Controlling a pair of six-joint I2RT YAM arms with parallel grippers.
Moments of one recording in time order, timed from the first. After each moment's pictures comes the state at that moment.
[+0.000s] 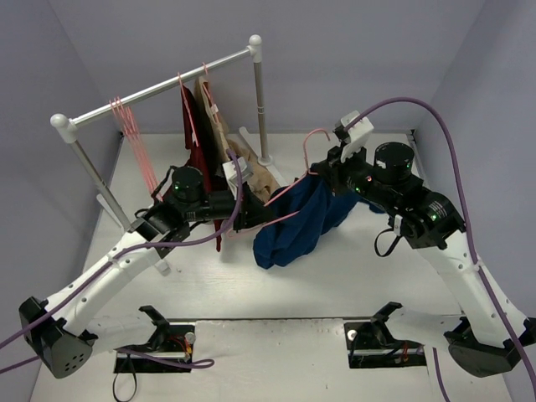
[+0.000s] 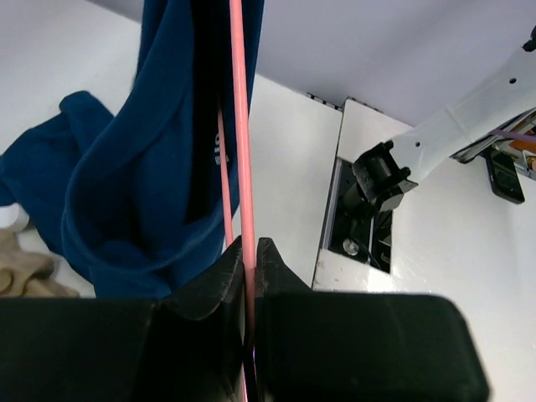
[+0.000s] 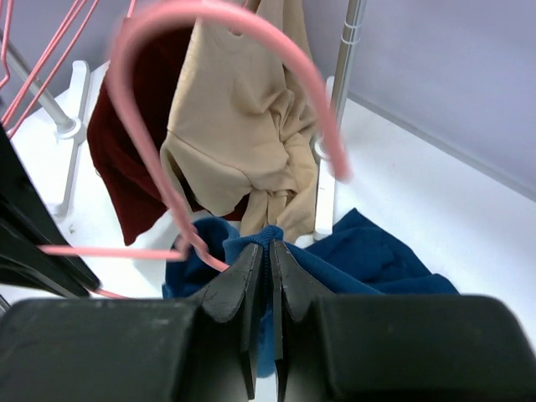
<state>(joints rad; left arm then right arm) -0.68 1.11 1.10 -0.16 0.70 -0.20 0.63 1.10 1.47 -0.61 -0.05 -0.01</state>
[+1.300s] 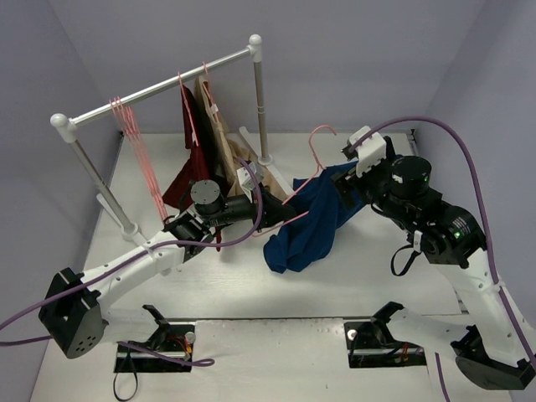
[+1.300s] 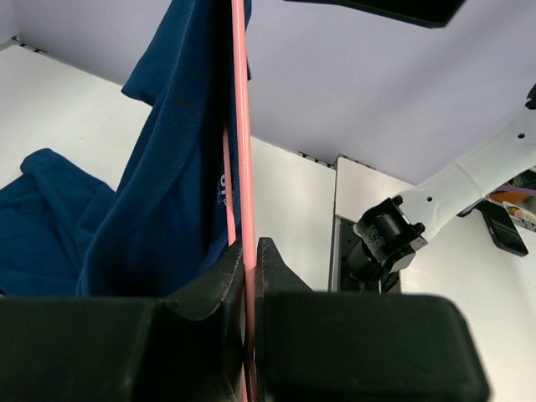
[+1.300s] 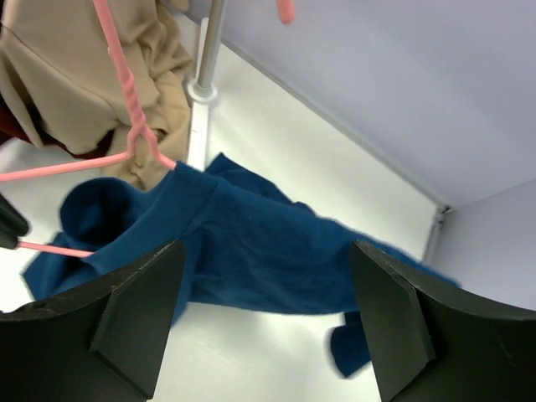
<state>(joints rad) -0.74 1.25 0.90 0.42 0.64 -0.36 0.63 1.00 1.47 -0.77 0.21 -0.30</state>
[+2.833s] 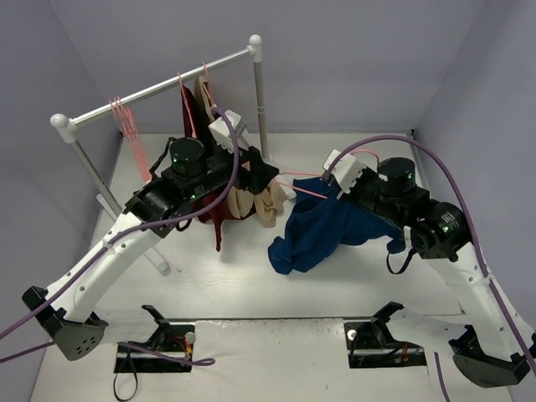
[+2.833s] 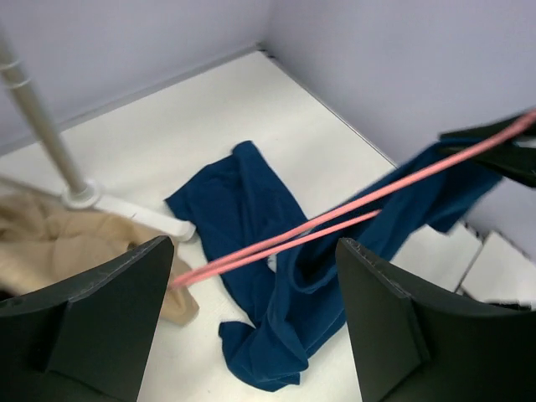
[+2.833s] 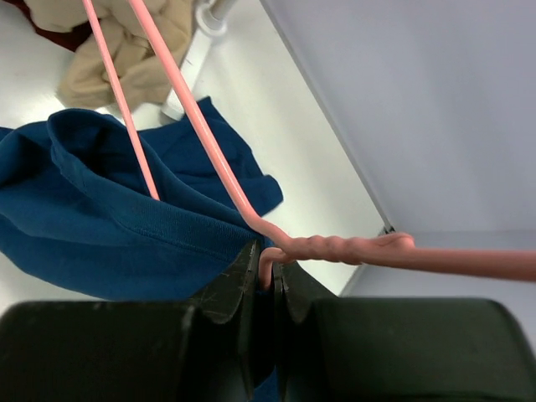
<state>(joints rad) -0.71 1.24 1.44 -0.33 0.17 -0.21 0.60 1.02 1.43 -0.86 0.11 -0.66</state>
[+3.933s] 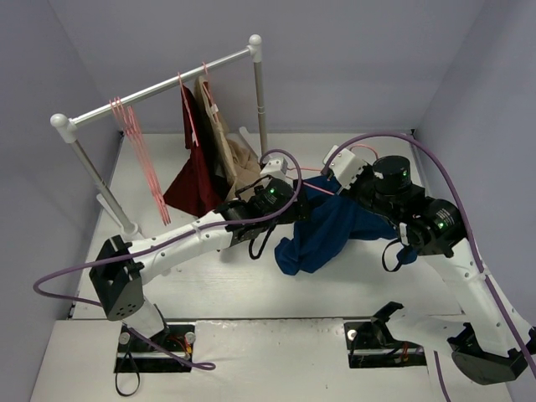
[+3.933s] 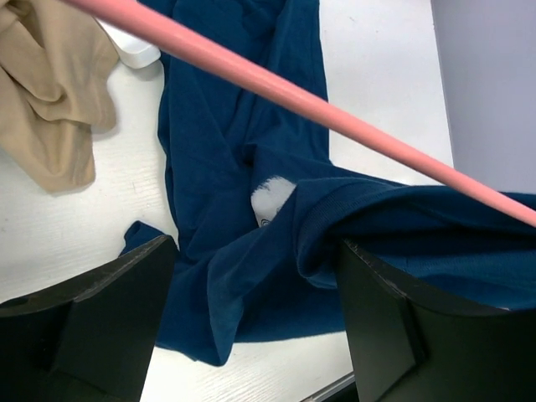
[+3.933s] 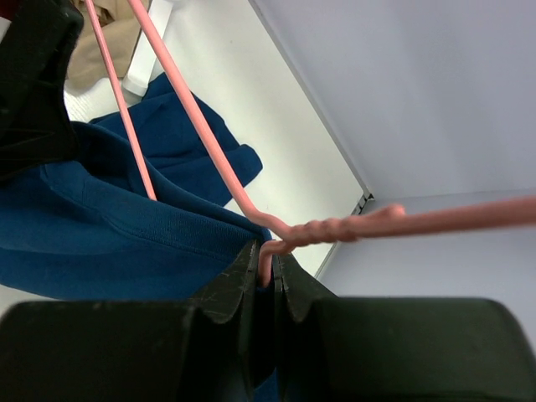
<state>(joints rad) -0.98 1.59 1.35 -0.35 -0.32 -0.86 0.60 1.04 1.43 -0.86 0.23 -0.66</state>
